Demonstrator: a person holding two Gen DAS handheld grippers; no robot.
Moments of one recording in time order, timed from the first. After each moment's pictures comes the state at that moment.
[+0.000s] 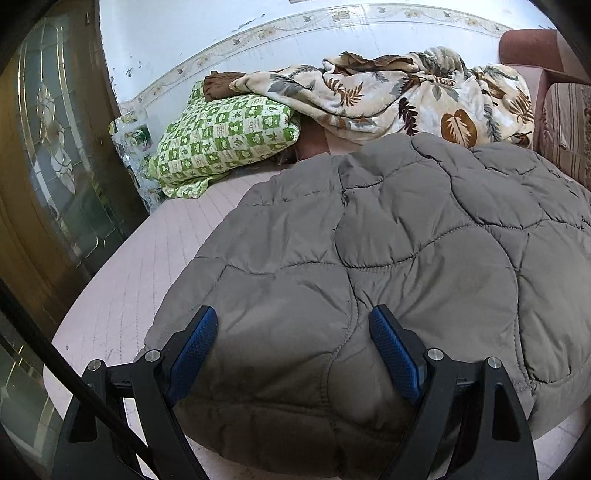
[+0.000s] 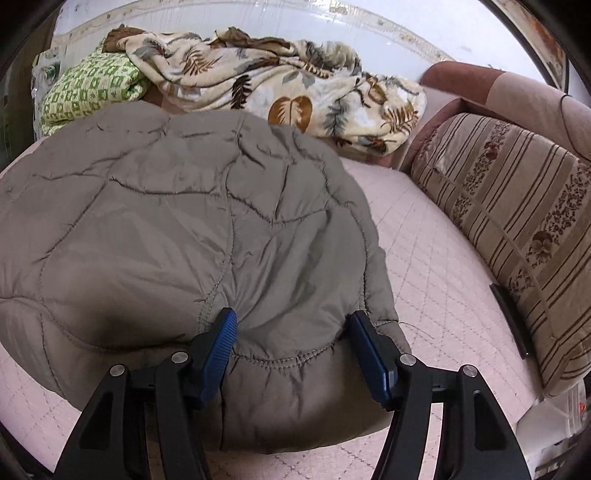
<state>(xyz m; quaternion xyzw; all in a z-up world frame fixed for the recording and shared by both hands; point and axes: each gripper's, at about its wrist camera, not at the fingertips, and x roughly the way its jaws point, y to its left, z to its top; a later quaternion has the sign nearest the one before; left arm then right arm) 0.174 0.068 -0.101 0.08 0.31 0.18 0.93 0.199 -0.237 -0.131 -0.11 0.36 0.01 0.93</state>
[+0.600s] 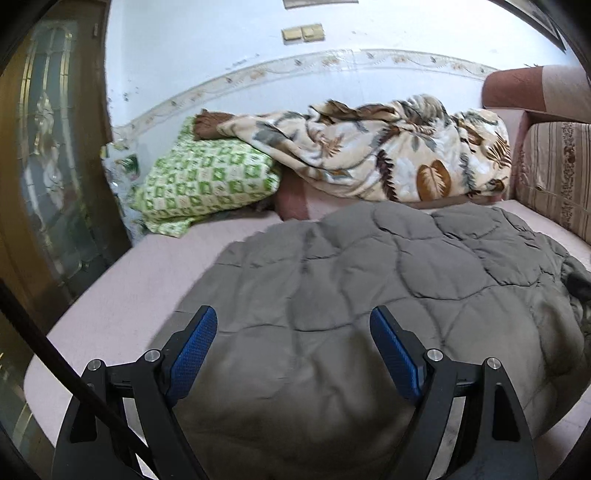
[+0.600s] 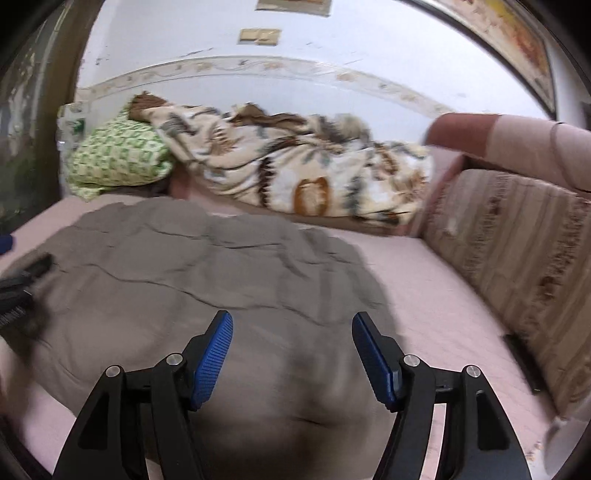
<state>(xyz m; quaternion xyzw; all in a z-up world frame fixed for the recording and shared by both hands) 0.177 0.036 -0.063 0.06 0.24 0.13 0.96 0.183 -0.191 -0.071 -0.07 0.24 0.07 0.97</state>
